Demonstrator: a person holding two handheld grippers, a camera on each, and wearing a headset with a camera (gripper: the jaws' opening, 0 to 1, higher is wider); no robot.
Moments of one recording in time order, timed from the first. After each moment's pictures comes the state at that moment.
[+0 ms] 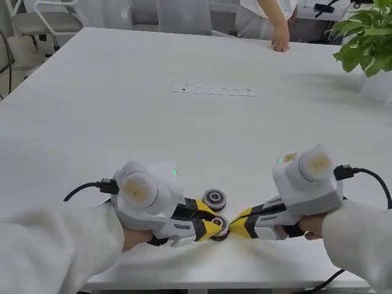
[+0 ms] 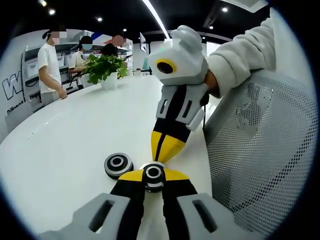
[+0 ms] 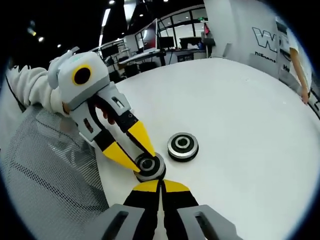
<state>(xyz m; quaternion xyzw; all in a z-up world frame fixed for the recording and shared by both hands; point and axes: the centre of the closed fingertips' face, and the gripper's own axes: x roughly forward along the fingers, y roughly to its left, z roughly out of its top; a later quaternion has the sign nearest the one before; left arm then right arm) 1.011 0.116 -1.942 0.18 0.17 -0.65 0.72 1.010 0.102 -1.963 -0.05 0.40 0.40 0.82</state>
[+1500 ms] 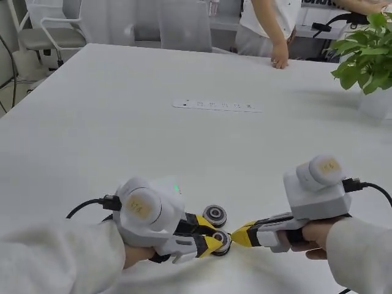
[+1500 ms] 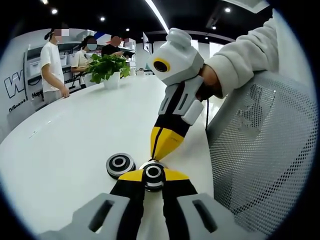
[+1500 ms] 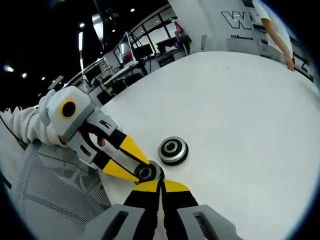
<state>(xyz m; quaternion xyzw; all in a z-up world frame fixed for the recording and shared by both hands) 1.015 0.115 -1.942 0.18 0.18 -0.64 0.72 1.018 0.099 -1.952 0.04 0.41 0.37 0.84</state>
